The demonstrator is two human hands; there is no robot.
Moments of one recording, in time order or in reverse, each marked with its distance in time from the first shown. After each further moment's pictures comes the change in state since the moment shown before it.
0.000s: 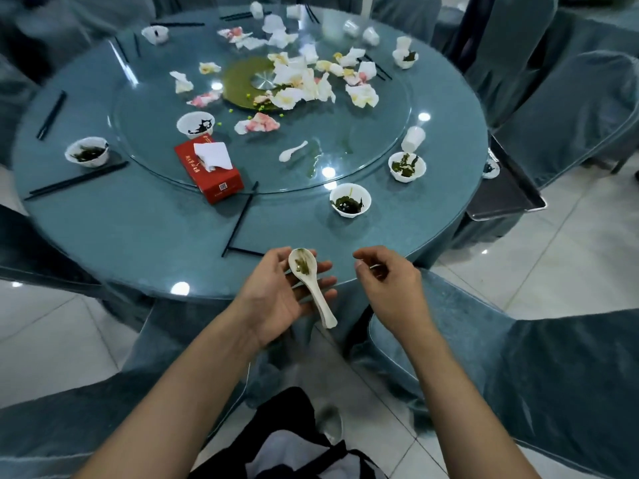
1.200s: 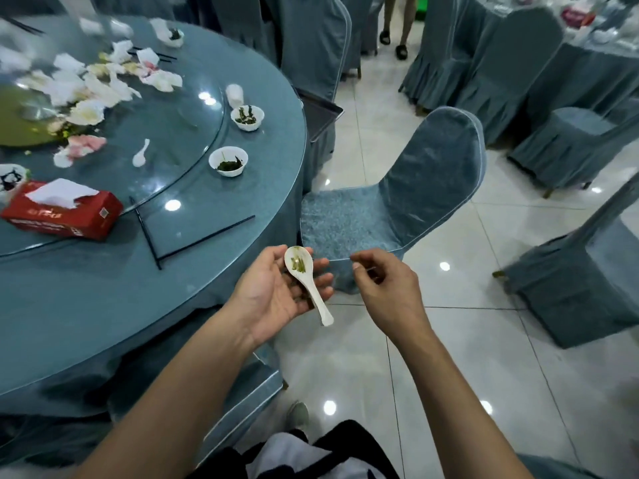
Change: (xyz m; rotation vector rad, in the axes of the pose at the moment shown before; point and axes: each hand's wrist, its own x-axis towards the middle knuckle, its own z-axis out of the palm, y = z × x) left_hand -0.102 -0.010 -0.123 0.429 -0.508 -0.425; right_hand -0.277 -0.084 0.114 -0.071 0.717 0.418
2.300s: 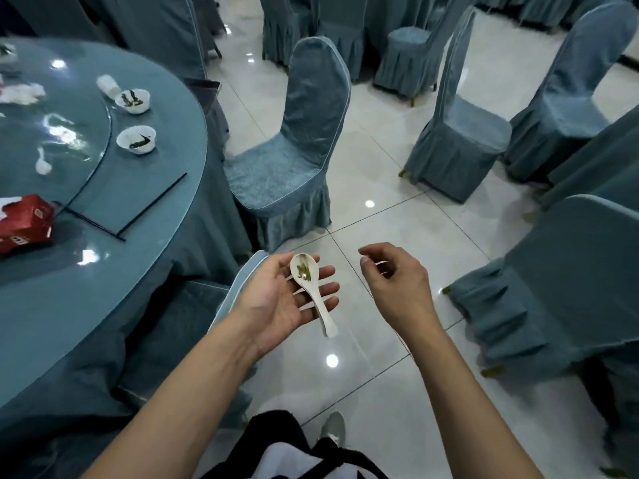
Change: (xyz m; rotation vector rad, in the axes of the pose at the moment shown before) left_hand -0.212 -0.125 -0.105 0.388 -0.258 -0.283; right_hand -0.350 -0.022 0.006 0.024 0.426 0.326
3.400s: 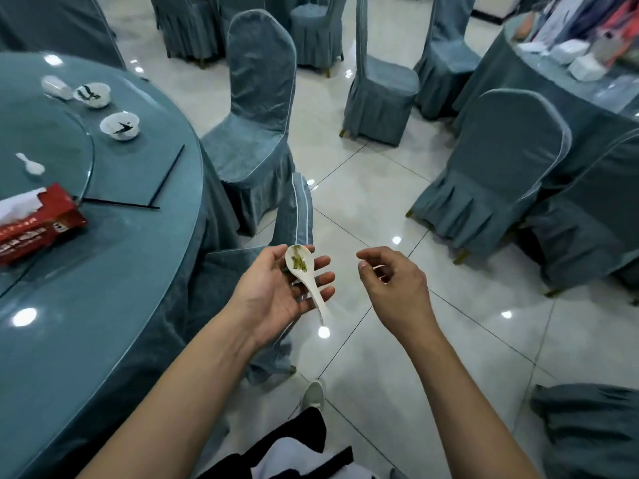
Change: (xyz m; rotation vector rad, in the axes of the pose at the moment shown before) left_hand -0.197 -0.010 -0.240 0.175 -0.253 -0.157; right_hand -0.330 -0.105 0.156 -0.052 0.296 0.171
